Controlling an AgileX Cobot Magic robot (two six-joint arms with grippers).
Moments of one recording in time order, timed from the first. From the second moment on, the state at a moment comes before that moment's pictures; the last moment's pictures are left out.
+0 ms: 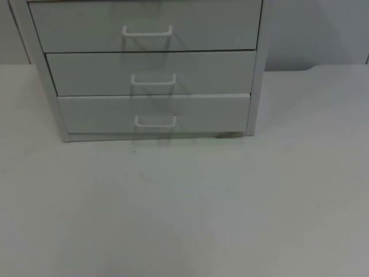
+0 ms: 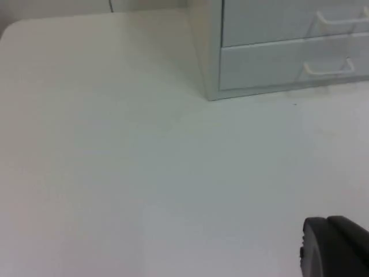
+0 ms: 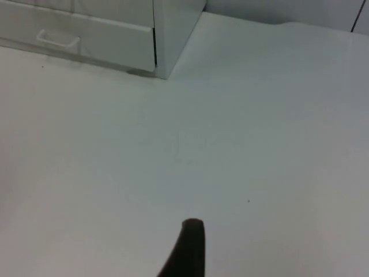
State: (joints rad) right arm 0.25 0.00 -0.52 0.02 1.10 -0.09; left arm 0.00 0.00 -0.50 -0.10 1.10 0.07
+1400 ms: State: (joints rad) right arm 0.25 0.00 -0.52 -0.02 1.09 0.00; left arm 0.00 0.00 -0.50 -0.06 1.09 0.02
